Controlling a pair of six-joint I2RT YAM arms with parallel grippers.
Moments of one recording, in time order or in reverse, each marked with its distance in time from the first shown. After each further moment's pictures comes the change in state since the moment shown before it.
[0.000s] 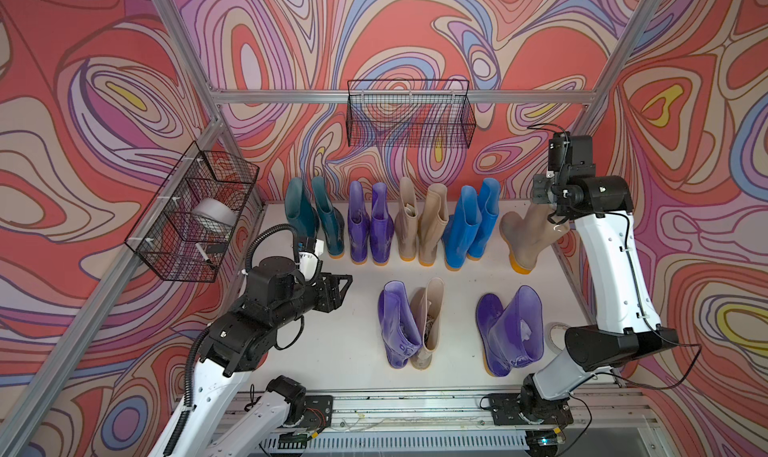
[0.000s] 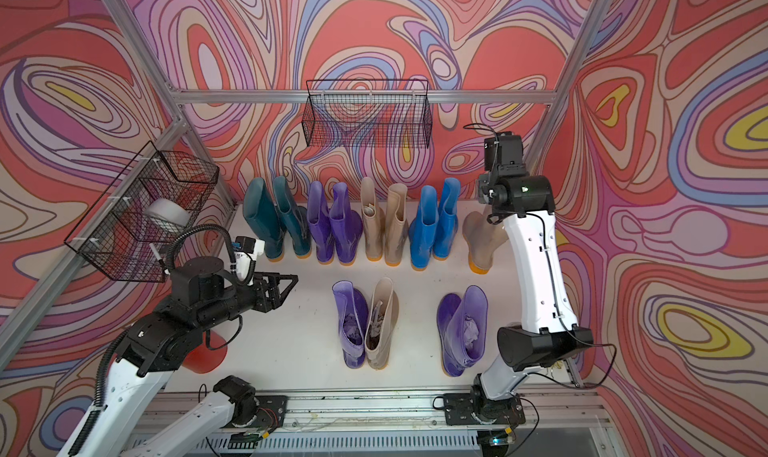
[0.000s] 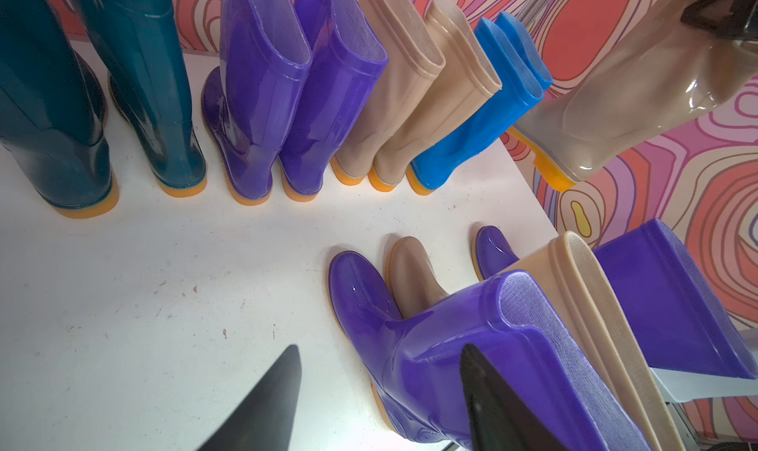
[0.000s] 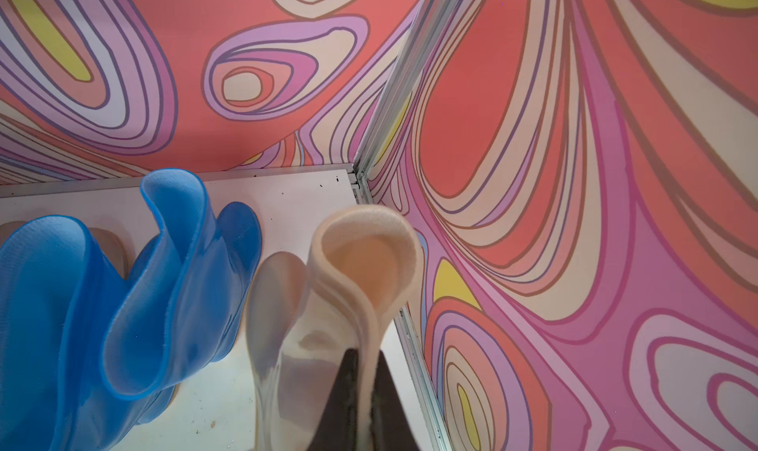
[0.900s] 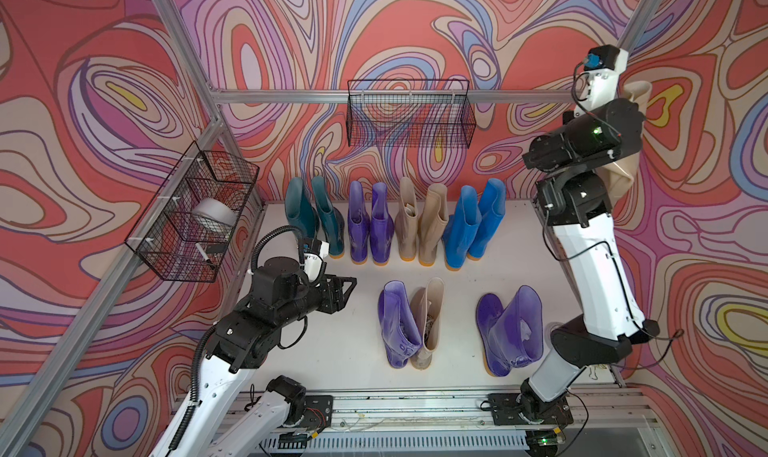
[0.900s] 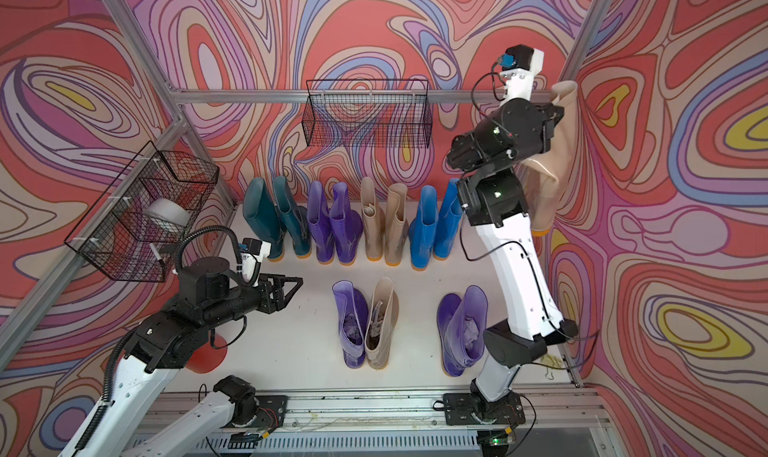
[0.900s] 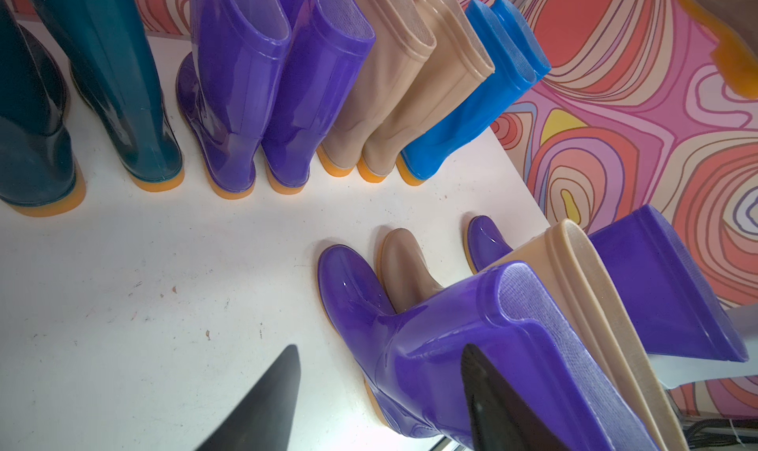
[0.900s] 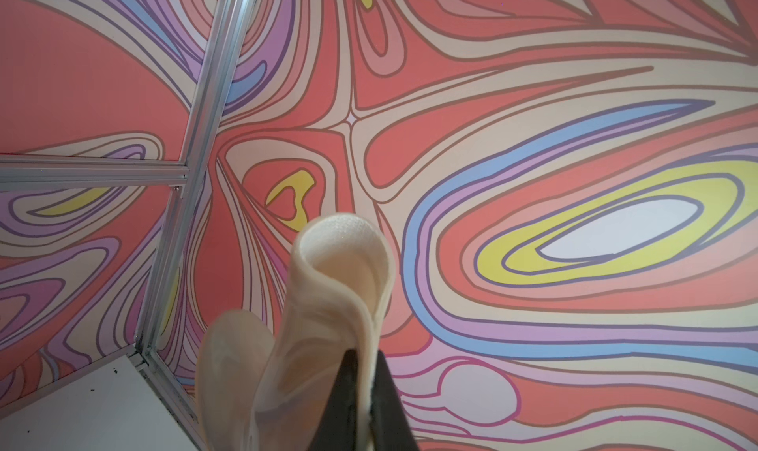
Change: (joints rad) left arm 0.000 -0.001 -0.041 0.035 0.049 0.003; right arm 0.330 0.048 0.262 1.045 0.922 -1.046
